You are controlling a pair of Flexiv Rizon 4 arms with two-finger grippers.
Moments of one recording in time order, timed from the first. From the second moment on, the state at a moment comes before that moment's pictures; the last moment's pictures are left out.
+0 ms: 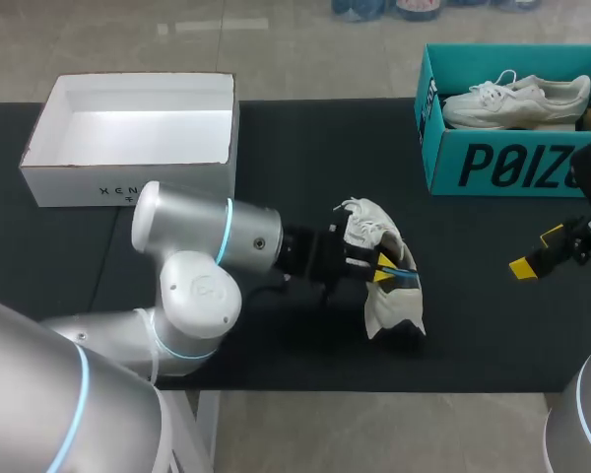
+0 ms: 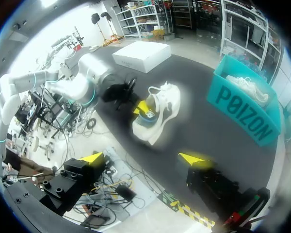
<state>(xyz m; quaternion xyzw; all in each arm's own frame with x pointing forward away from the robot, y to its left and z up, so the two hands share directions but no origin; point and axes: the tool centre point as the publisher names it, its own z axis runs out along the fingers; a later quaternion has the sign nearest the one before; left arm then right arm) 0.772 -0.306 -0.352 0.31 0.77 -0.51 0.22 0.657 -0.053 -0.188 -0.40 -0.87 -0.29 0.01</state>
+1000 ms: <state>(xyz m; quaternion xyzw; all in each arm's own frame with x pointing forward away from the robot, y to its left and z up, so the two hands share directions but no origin) 0.785 -0.299 -0.330 0.31 0.76 -0.51 0.24 0.657 -0.053 -0.188 -0.40 -0.87 -0.29 0.01</state>
